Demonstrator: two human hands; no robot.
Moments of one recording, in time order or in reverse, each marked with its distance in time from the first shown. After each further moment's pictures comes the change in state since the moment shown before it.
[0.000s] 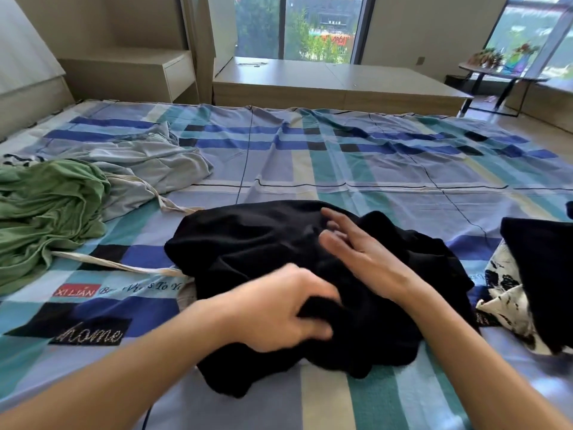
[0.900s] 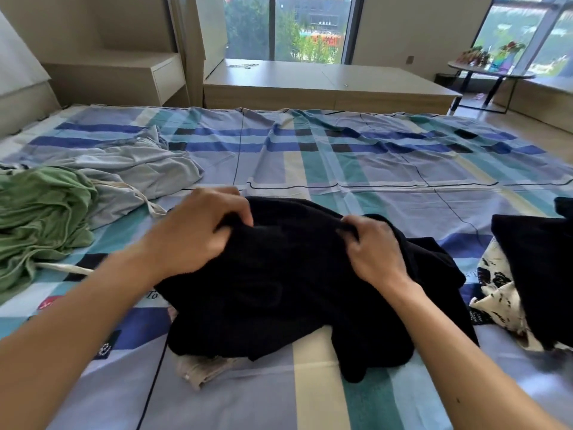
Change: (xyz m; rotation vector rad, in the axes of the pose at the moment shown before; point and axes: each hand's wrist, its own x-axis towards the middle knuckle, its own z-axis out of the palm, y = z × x) left_hand -0.019 -0.054 -0.078 0.291 0.487 -0.098; right_hand 0.027 0.032 -0.010 -0.511 0.503 -0.035
